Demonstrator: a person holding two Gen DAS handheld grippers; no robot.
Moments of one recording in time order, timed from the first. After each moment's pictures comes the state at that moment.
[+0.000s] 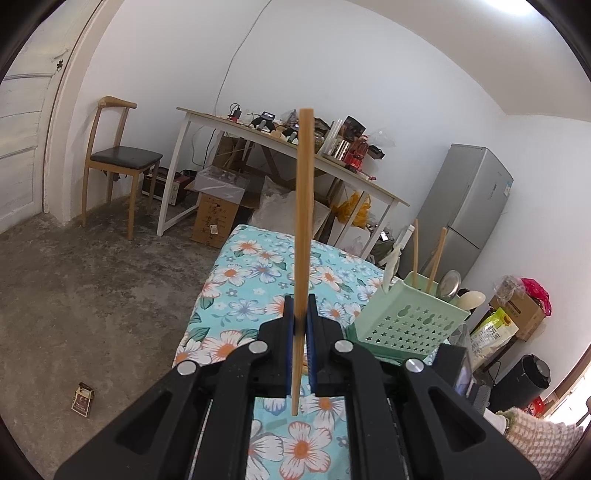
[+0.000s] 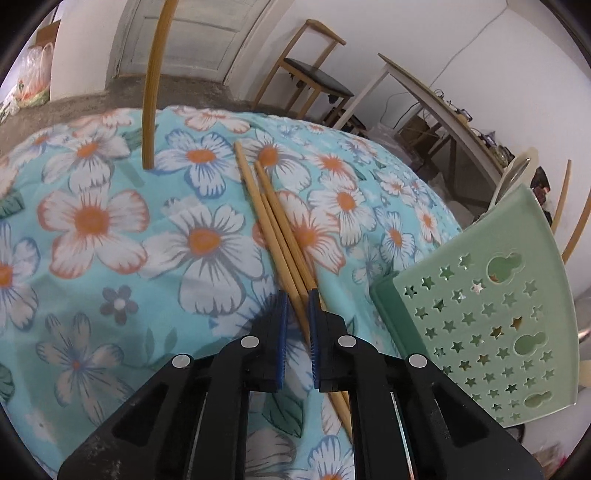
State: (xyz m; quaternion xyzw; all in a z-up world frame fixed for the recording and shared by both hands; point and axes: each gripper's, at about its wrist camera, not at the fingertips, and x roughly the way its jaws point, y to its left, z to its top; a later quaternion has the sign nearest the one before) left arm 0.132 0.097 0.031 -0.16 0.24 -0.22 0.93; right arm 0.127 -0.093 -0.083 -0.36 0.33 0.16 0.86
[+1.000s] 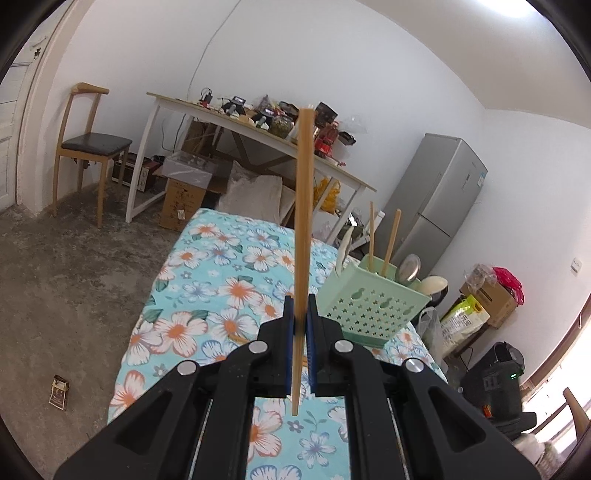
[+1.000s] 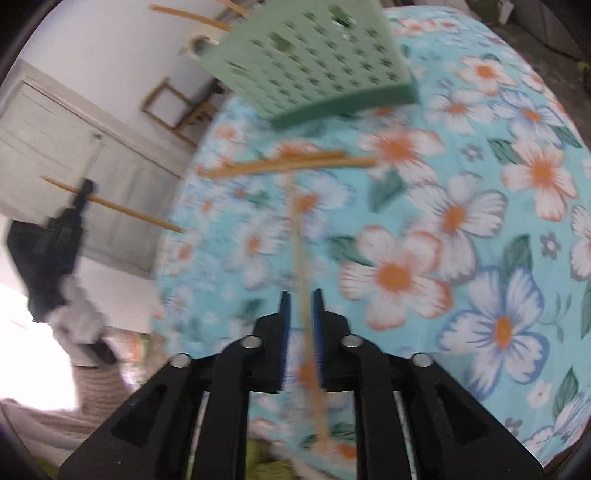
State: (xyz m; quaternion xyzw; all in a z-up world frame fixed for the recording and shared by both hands) left arm 0.118 0.070 0.039 -0.16 0.26 -0.28 0.91; right arm 0.024 -0.261 -0.059 0.23 0.52 0.10 0.82
